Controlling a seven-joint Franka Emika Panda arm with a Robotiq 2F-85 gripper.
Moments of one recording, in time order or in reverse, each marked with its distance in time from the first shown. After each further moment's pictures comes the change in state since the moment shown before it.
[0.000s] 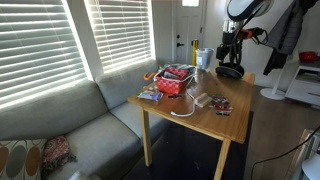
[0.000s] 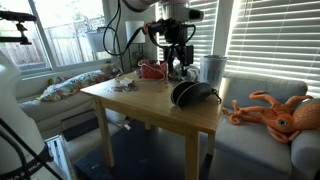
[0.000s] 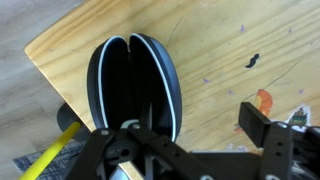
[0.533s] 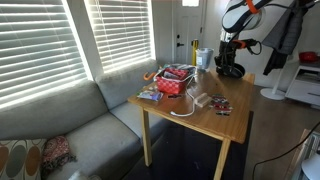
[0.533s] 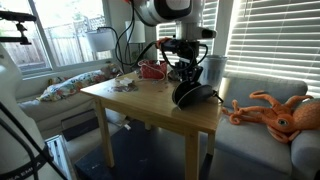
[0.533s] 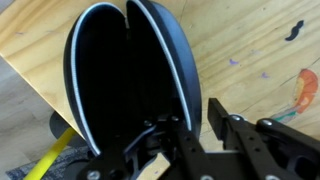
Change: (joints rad) arm -0.018 0.153 -0.044 0.029 0.074 0.133 -0.045
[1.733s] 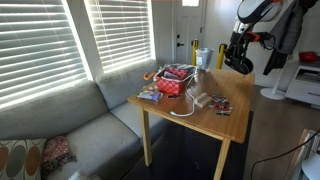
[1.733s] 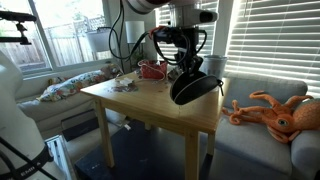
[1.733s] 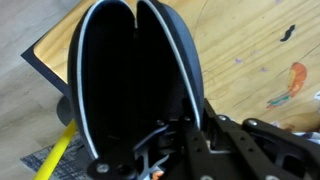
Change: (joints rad) arm -0.022 -0.169 -0.046 -0.107 0.010 0.049 -0.015
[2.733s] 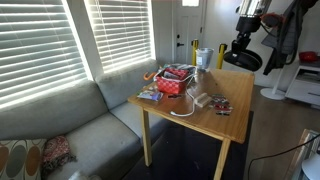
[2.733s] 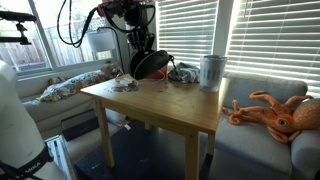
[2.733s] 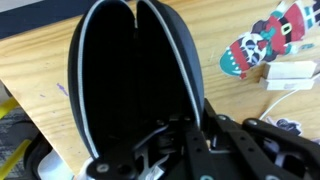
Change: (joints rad) arm 0.162 -0.395 0.108 -0.168 -0.001 -0.239 -0.086
